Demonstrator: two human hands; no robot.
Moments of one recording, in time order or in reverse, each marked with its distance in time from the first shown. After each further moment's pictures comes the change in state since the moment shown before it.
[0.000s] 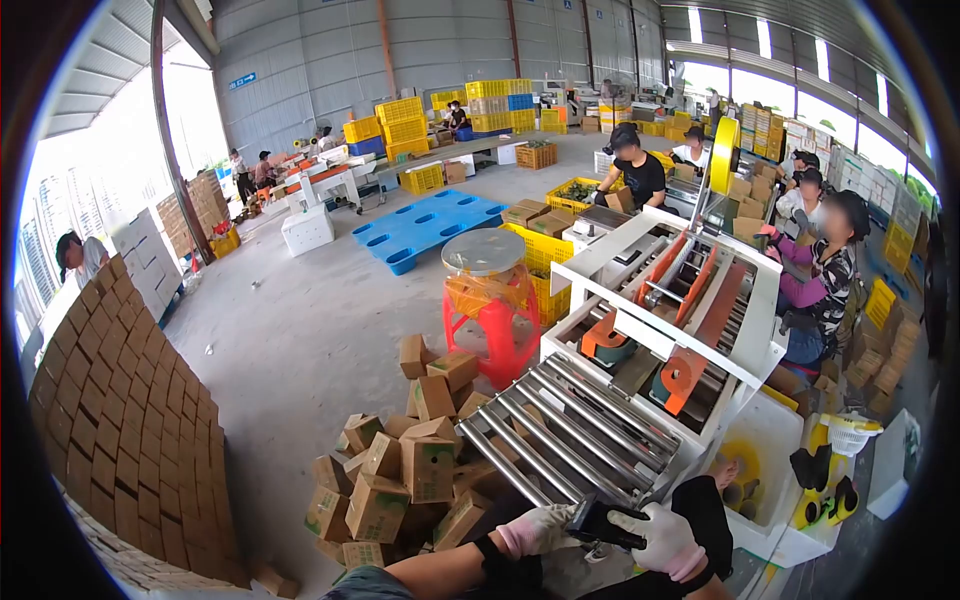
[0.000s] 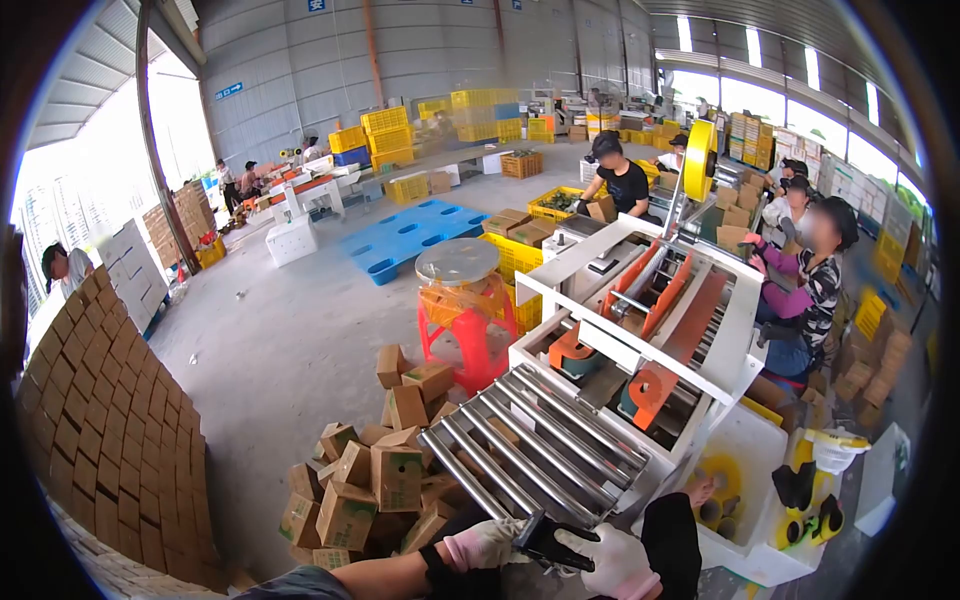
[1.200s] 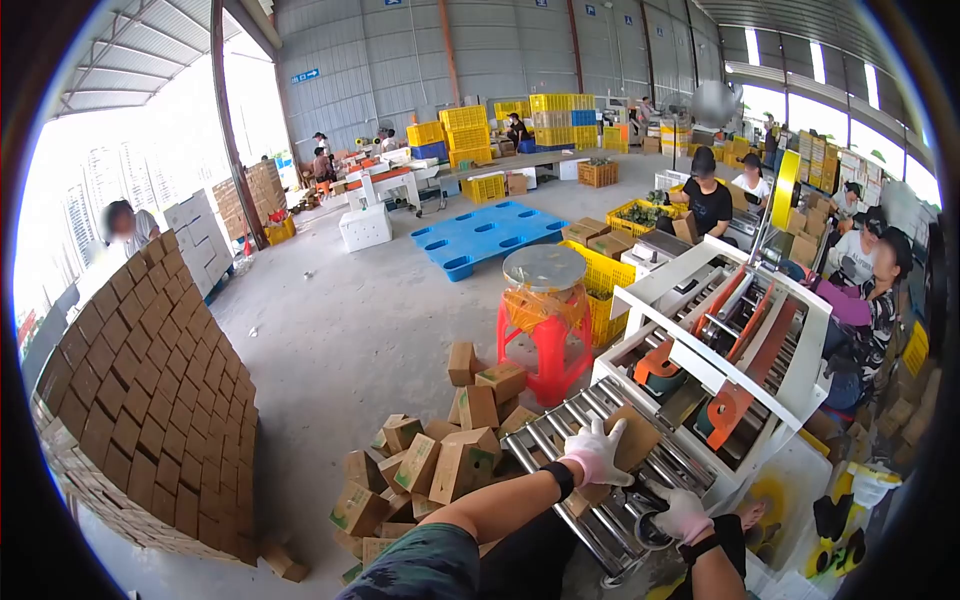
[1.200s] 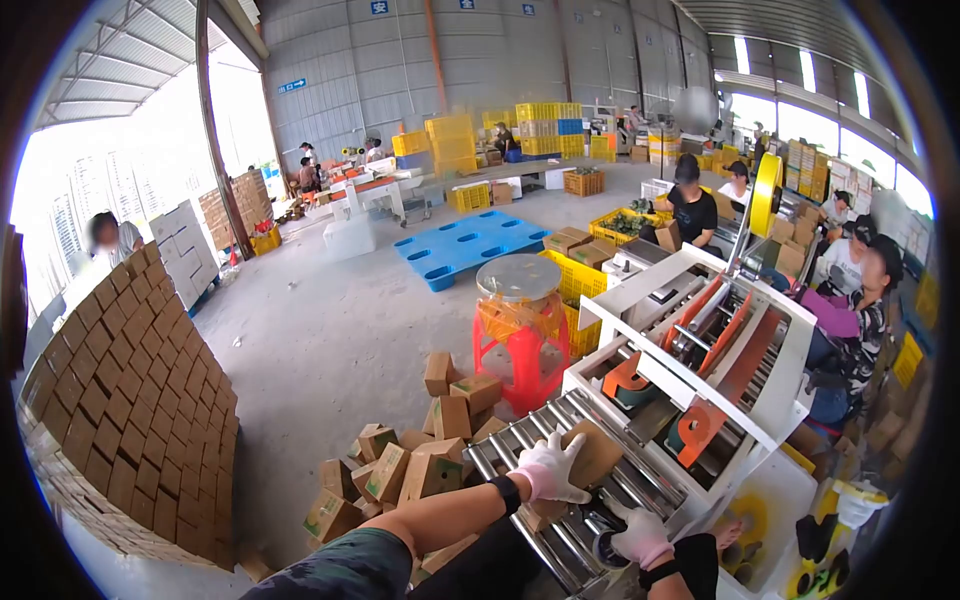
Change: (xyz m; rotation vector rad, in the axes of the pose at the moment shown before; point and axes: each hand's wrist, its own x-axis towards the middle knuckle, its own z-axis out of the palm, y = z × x) left_hand 0.042 0.180 0.085 2.037 0.689 -0.178; right_hand 0.091 0.076 0.054 0.291 -0.243 0.321
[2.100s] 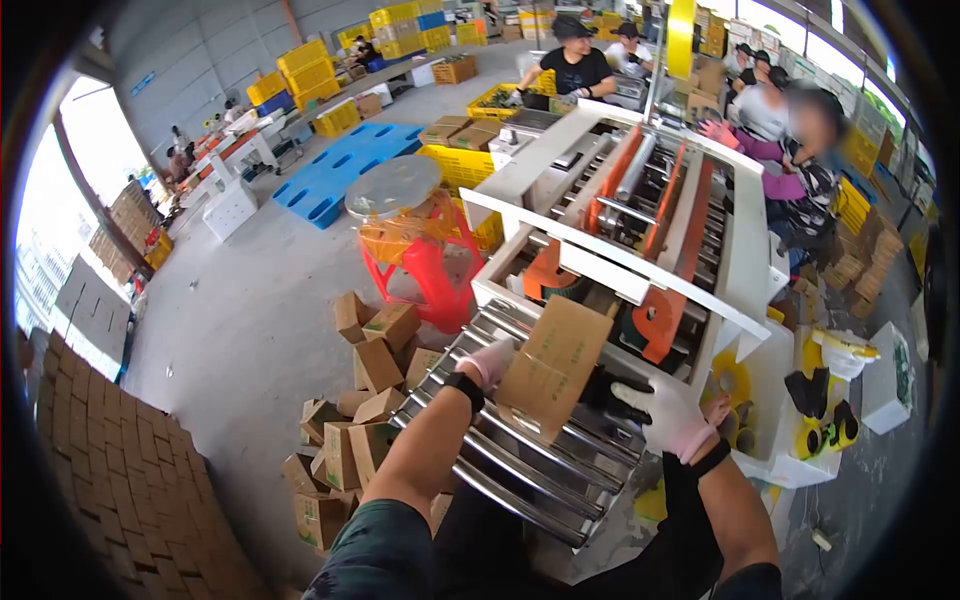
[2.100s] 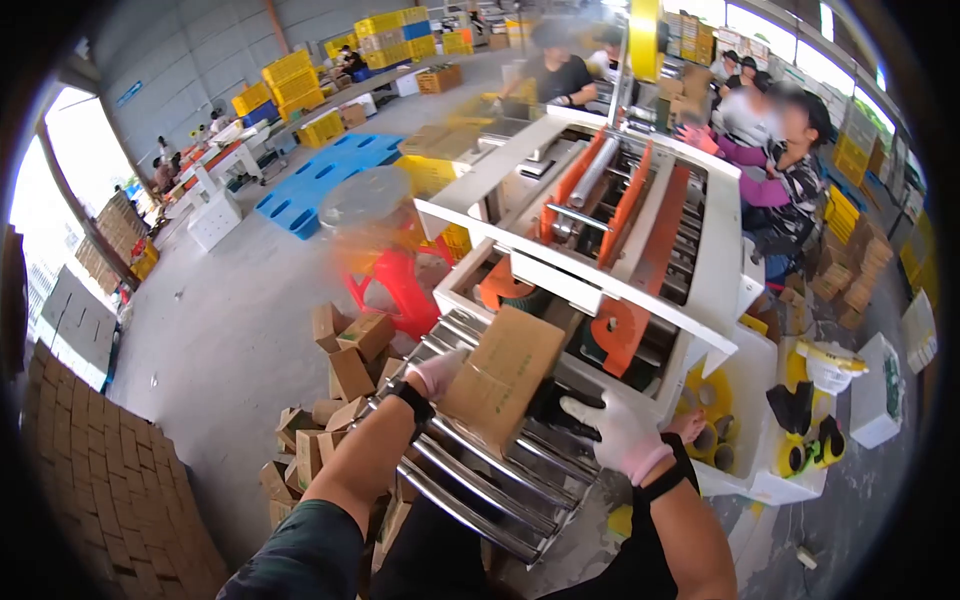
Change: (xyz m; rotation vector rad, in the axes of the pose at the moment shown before) left_hand 0.231 -0.092 0.100 -0.671 -0.325 0.409; right_hand 0.049 0.058 -0.064 -0.383 0.249 -0.187
